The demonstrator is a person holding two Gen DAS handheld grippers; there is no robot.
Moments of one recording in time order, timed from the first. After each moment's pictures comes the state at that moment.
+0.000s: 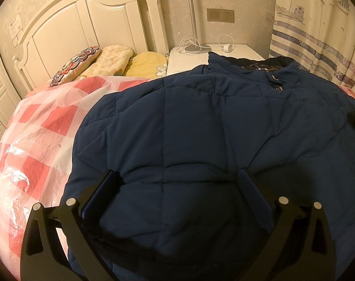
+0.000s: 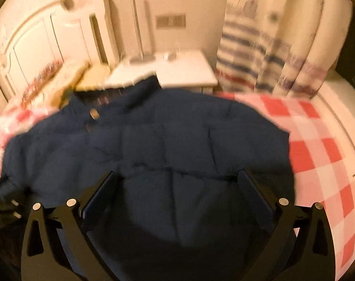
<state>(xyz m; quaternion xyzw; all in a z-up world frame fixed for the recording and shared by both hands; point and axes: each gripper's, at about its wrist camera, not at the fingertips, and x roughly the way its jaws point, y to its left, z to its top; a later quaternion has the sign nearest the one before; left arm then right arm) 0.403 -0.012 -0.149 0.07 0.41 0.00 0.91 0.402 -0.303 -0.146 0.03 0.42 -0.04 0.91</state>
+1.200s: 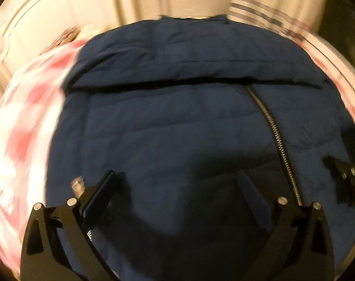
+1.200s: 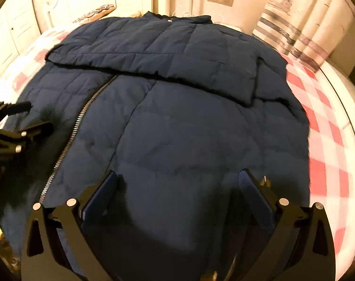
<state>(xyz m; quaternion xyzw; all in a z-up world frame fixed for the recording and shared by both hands) 0.221 -0.014 -0.142 0.05 0.47 -0.08 0.88 0.174 -0.258 -0.159 -0.05 0.48 0.06 0.88</state>
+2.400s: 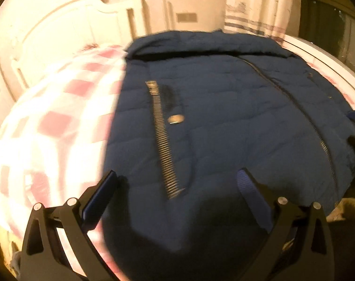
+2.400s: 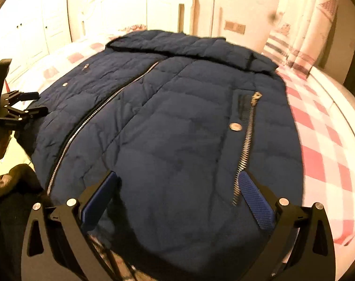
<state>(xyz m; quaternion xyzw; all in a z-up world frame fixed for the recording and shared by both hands) 0.035 0.065 -0.156 0.09 0.38 -0.08 0.92 -0.002 -0.269 -0.176 -0.07 0.38 0.12 0.92</state>
